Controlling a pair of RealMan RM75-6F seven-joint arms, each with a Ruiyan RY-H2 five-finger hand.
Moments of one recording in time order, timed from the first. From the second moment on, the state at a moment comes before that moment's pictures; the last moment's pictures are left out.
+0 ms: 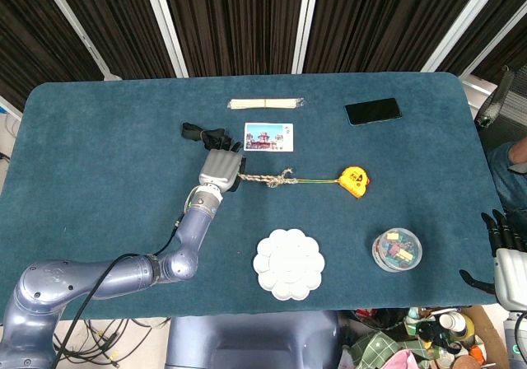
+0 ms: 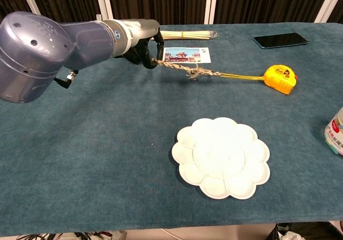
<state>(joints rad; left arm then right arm) -1.21 -1.77 -0.32 -1.20 0.41 0.90 0.75 0.03 -1.09 0.11 -1.69 -1.34 1.47 -0.12</state>
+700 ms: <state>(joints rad) -1.21 -1.76 -0.32 -1.22 0.41 0.90 0.74 0.03 -1.09 0.11 -1.70 -1.33 1.47 -0.12</state>
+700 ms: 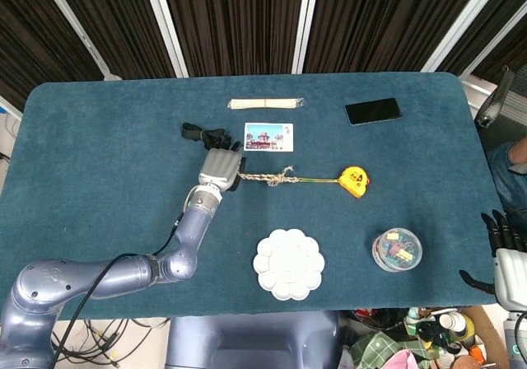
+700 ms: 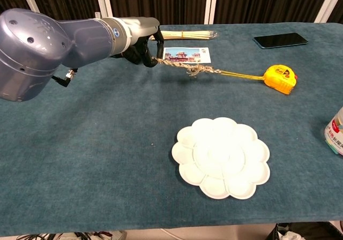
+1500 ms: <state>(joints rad) -1.19 -1.72 -0.29 -1.26 0.44 0.90 0.74 0.03 -1.09 0.11 -1.69 -1.33 1.47 -0.12</state>
